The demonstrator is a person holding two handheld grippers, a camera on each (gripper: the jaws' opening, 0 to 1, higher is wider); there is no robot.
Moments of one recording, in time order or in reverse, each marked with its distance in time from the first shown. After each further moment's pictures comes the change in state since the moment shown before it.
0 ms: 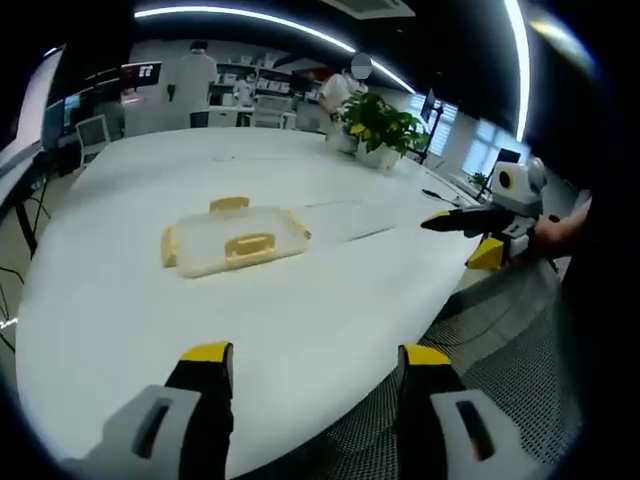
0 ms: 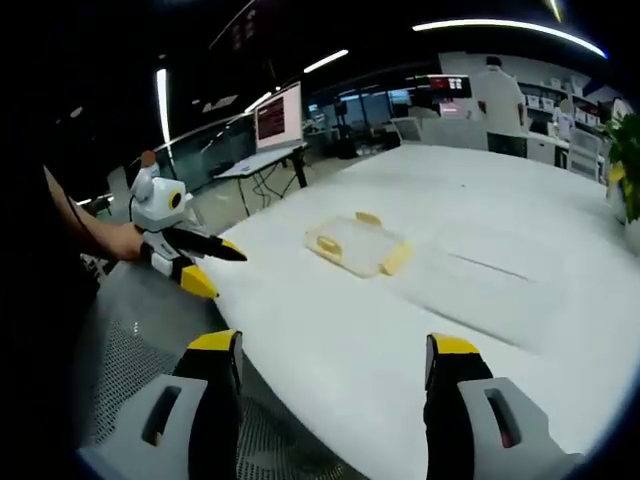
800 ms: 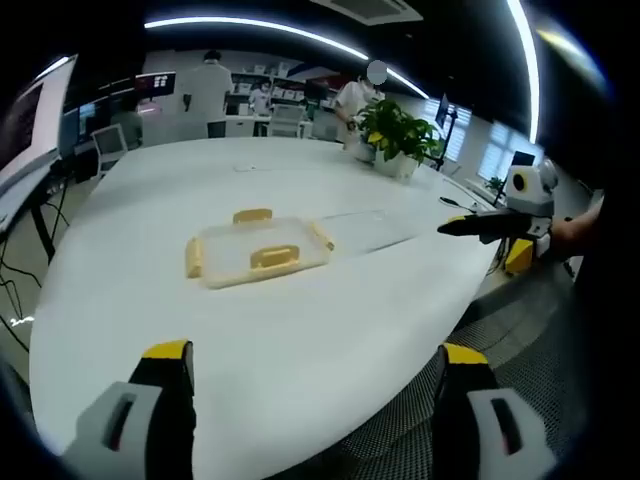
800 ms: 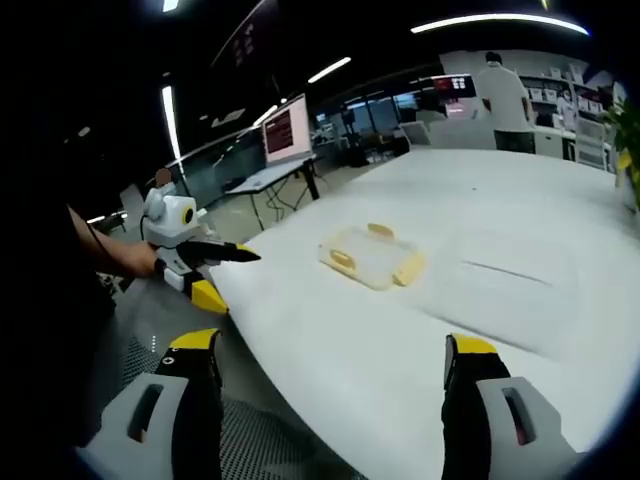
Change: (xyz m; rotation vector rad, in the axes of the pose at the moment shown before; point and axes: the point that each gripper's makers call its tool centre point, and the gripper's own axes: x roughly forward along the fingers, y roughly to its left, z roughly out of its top) left arm -0.004 0.016 0.010 -0.005 -0.037 0.079; right arm 0.000 0.006 0.016 0.059 -0.065 0.086
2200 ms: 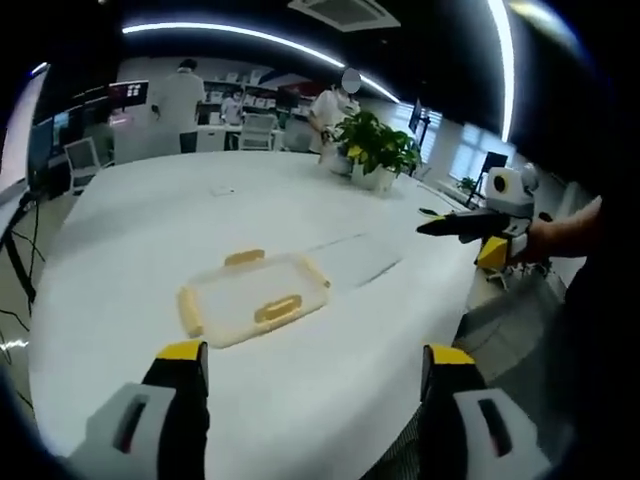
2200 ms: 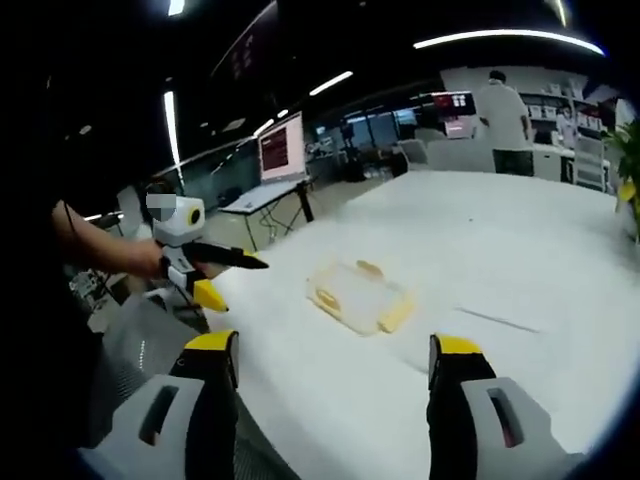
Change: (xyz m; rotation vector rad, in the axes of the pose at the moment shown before) left arm 0.014 0.022 0.054 0.074 -0.031 -0.144; right arm 0.021 -0.014 0.048 -0.057 -0.038 -0.040
